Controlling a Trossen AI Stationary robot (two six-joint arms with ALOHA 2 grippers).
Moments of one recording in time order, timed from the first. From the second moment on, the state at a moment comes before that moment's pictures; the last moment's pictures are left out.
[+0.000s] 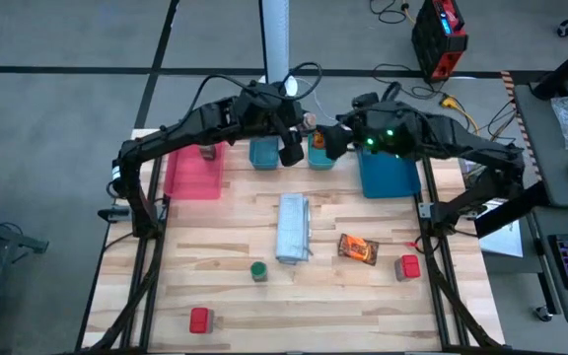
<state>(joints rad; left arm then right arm) 0.25 1.79 2.05 -0.69 -0.17 0.27 -0.11 1.44 1.81 -0.84 0.49 0.63</state>
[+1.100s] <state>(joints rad) 0.23 1.79 2.04 -0.74 -0.18 0.24 -0.28 1.79 2.26 -1.17 0.10 0.72</state>
